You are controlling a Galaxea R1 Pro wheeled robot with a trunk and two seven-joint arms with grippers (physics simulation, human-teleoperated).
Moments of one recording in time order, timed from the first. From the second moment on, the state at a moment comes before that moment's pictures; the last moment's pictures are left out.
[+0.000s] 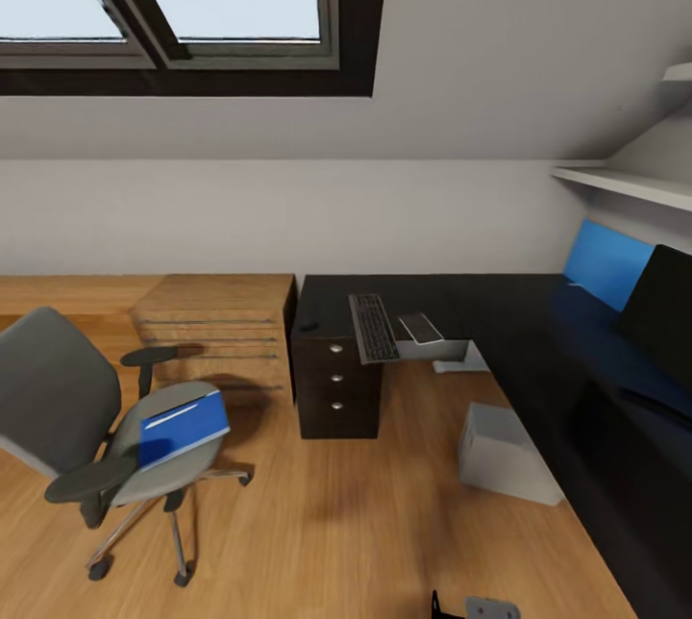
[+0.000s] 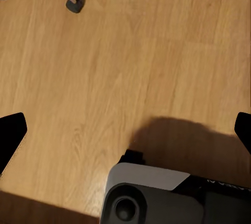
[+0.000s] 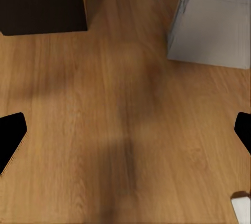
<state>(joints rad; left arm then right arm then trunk) -0.17 -0.01 -0.49 -0.45 0.54 -0.05 0.44 -0.30 0.10 -0.06 -0.17 0.08 -0.58 -0.21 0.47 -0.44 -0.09</state>
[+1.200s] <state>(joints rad) -0.17 -0.05 -0.32 -1.33 0.53 0.42 0.47 -0.32 0.11 -0.07 -0.99 -0.72 0.14 -0.02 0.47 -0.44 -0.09</state>
